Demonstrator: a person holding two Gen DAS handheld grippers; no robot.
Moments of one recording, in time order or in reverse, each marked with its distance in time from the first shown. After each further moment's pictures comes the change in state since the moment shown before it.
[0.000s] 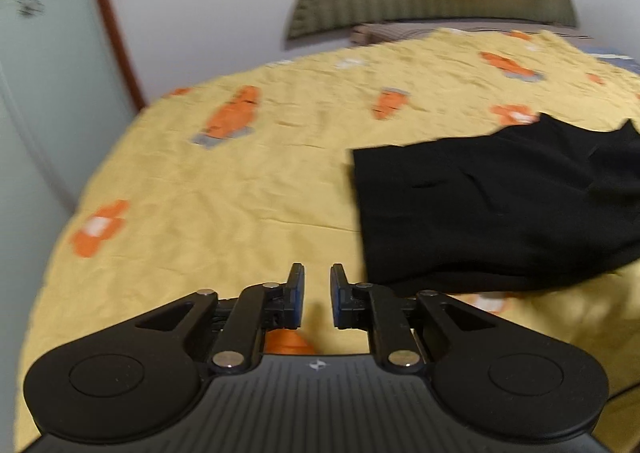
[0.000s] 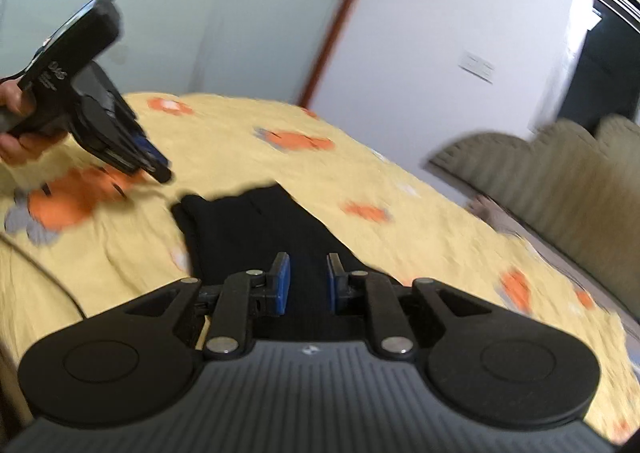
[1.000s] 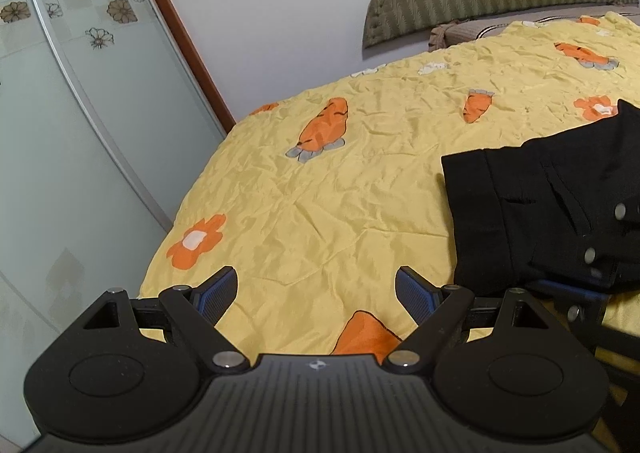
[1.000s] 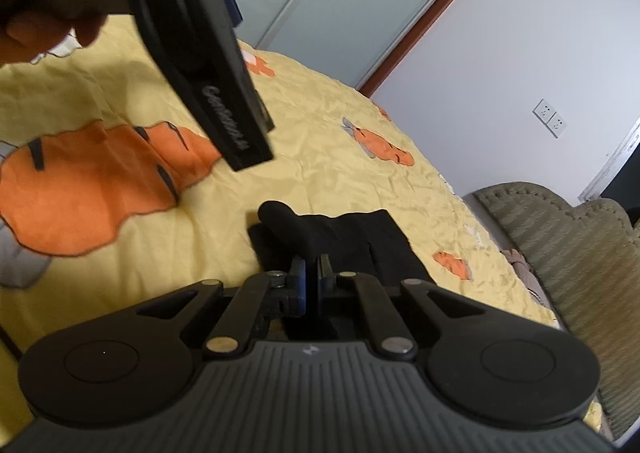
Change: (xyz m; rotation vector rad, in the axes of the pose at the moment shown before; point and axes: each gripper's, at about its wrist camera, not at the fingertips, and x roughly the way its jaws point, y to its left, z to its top) left arm -0.001 0.007 0.005 0.037 -0.016 0.266; right arm 0.107 0.112 0.023 -0.275 0.080 0.020
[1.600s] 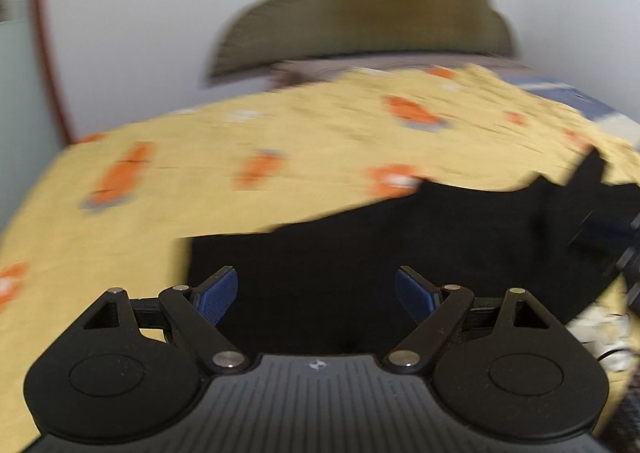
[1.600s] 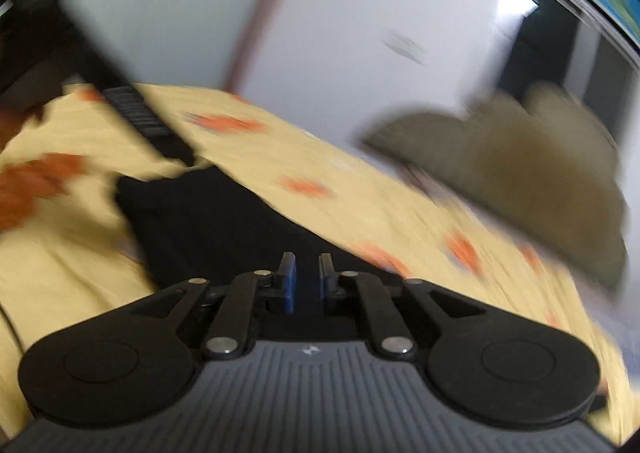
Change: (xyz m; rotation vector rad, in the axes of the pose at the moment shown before) left arm -0.043 -0.121 0.065 -0.013 -0.075 -0.544; right arm -0.132 -0.100 -0.105 0.450 0.047 -0.287
